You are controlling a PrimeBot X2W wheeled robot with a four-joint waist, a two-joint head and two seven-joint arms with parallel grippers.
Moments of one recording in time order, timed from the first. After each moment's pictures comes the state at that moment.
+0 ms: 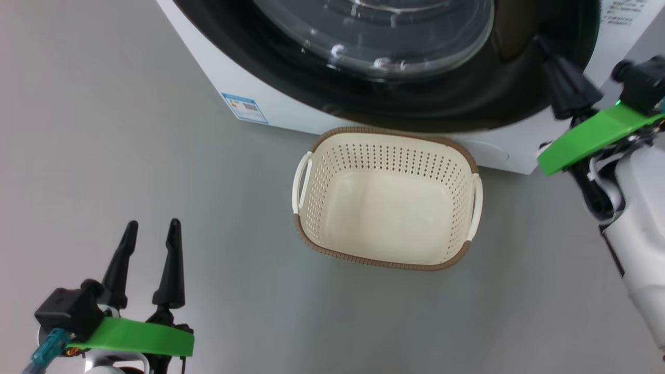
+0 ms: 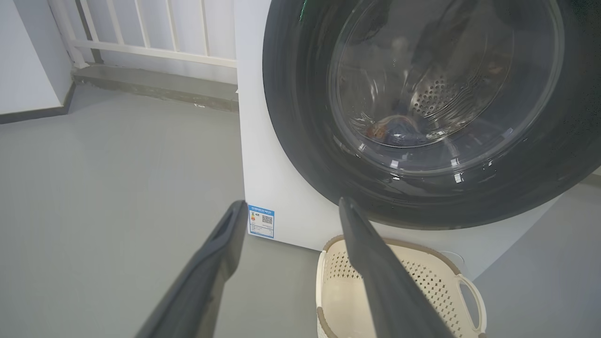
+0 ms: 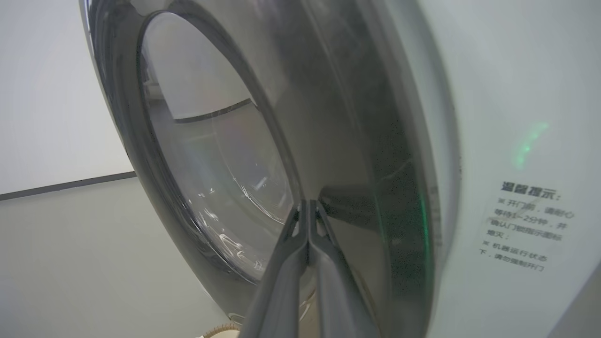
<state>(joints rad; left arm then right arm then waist) -0.12 0.12 -0.10 0.07 -0.42 -0.13 -0.26 -0.80 -0.39 0.32 0.53 0.48 0.13 -0.26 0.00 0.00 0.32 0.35</state>
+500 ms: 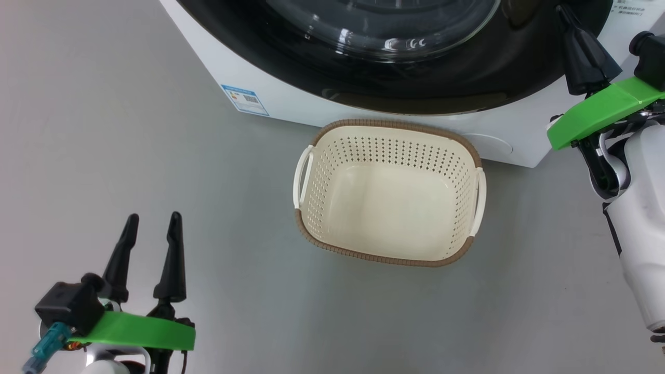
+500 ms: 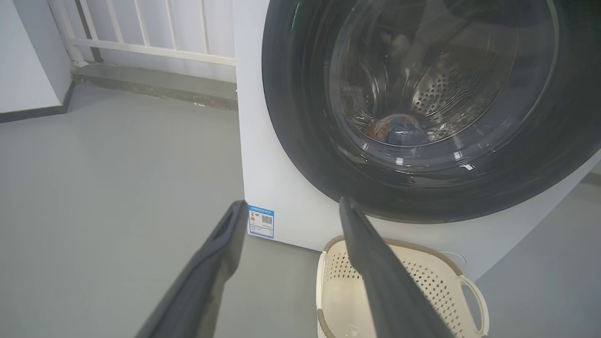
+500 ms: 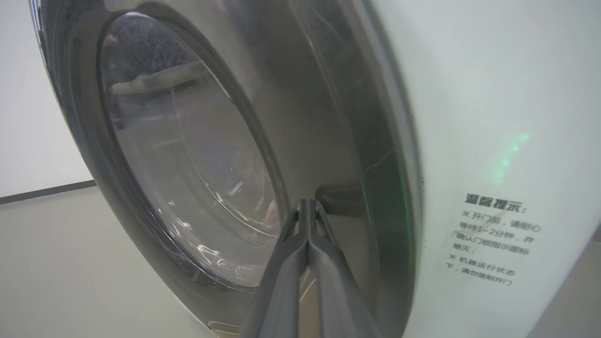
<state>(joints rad) -0.15 0.12 -0.10 0.07 -0.42 -0.13 -0.26 -0.88 -0.33 0.17 0.63 0.34 0.14 -0.26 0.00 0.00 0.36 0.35</state>
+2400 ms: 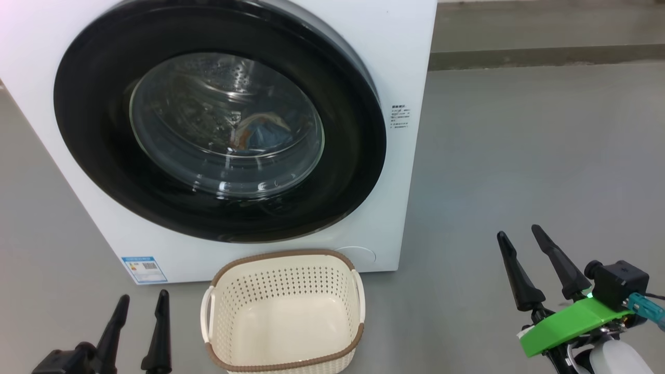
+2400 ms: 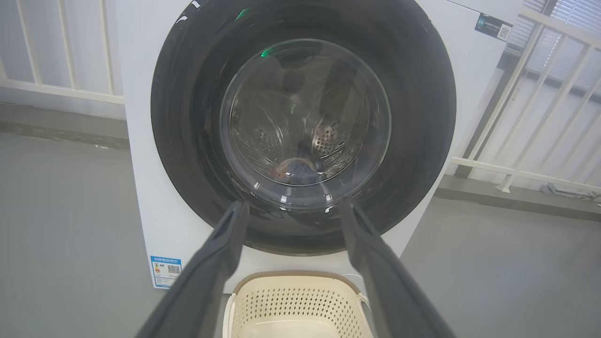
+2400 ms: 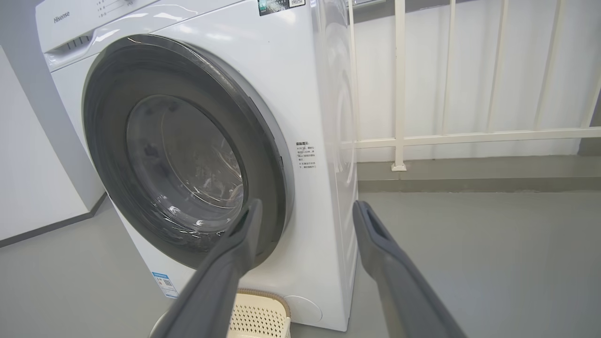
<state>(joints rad) 0.05 0.16 -0.08 0.11 -0.46 -0.13 -0.26 -0.16 -0.25 0.14 0.25 0.45 0.13 -0.26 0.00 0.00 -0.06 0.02</state>
